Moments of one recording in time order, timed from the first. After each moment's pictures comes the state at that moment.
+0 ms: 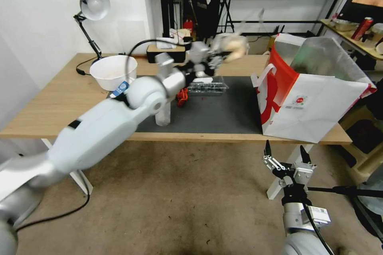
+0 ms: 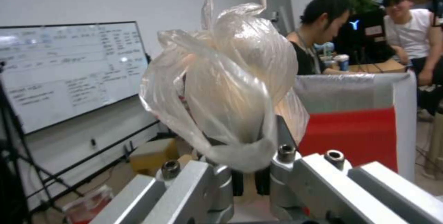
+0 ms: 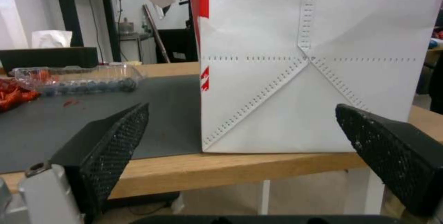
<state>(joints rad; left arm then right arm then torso) 0.02 -1.07 0.53 -1.65 -0.96 0.10 0.12 -1.70 1.28 0.46 2.11 0.18 0.23 0.37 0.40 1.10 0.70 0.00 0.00</state>
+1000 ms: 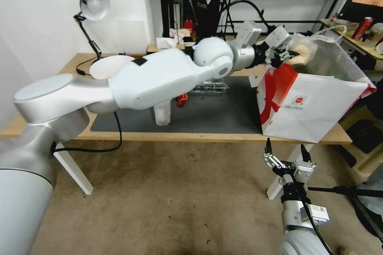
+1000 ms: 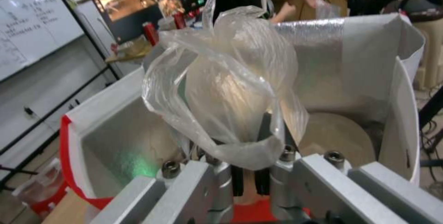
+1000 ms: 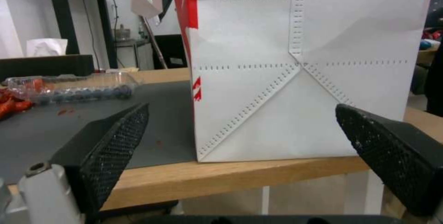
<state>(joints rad) -0.41 -1.38 0.90 -1.33 -1.17 0.31 0.16 -1.68 1.30 0.47 2.10 0.18 0.25 0.37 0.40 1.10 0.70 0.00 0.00</state>
